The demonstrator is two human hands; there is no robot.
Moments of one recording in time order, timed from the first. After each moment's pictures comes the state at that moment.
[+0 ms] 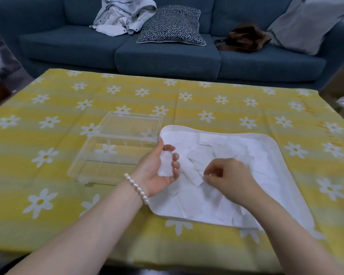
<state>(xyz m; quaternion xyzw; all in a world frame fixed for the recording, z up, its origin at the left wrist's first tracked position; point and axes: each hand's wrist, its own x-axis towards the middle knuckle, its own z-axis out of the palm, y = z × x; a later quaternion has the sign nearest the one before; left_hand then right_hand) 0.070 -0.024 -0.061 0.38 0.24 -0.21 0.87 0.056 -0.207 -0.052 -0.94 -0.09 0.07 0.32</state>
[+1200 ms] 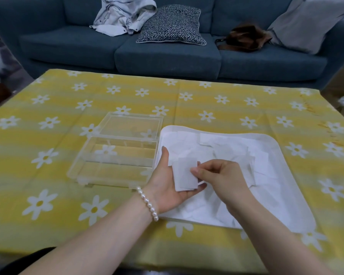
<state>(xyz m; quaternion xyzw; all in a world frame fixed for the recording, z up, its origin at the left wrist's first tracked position) 0.053 -0.046 -0.076 0.31 0.16 -0.32 0.88 0.045 -0.182 -0.053 -0.74 0.05 0.08 0.66</state>
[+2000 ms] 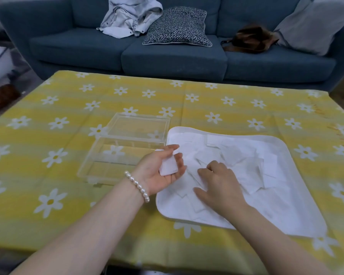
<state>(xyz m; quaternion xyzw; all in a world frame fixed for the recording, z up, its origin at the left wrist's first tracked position) 0.070 -0.007 -0.056 0.36 0.24 -0.21 0.88 0.064 -0.184 -0.117 -0.98 -0.17 -0.02 0.09</state>
